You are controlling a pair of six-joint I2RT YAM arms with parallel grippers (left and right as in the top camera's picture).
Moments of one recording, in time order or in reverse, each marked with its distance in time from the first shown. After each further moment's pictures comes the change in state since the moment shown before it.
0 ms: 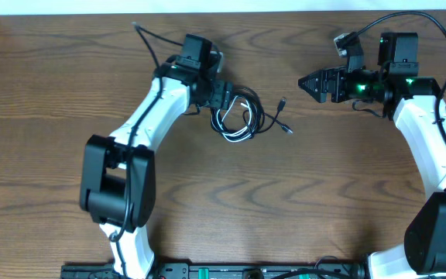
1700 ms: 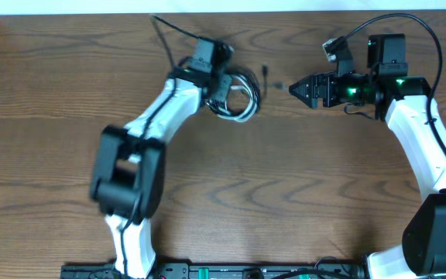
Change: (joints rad) left arm -0.034 0.029 0.003 0.192 -0.179 0.050; right arm 0.056 0.000 0.000 -0.035 -0.001 0.013
